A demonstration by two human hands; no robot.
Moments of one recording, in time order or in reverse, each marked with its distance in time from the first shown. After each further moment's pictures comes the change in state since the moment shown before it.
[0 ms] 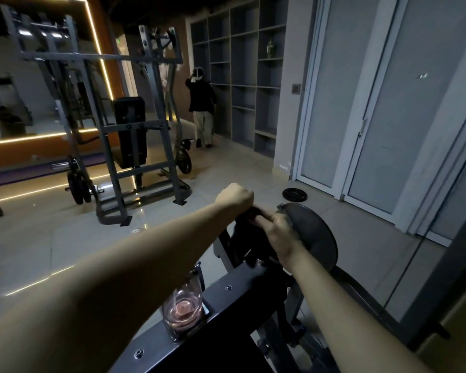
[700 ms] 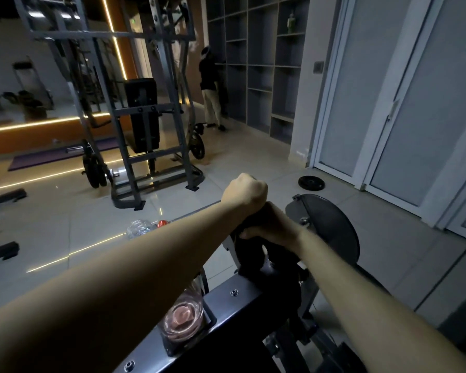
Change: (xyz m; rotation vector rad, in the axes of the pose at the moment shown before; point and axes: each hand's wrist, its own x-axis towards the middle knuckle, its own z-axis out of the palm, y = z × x) left_hand 0.034 -0.012 0.020 -0.036 0.083 0.025; right_hand 0.073 0.017 0.000 -0.806 -0.411 -0.147
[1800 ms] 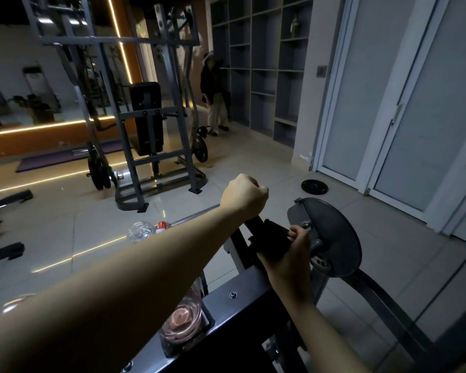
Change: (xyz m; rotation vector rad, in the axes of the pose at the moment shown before) left_hand -0.012 0.002 -0.002 0.031 0.098 0.100; right_hand -0.061 0.052 0.079 0.118 0.840 0.174
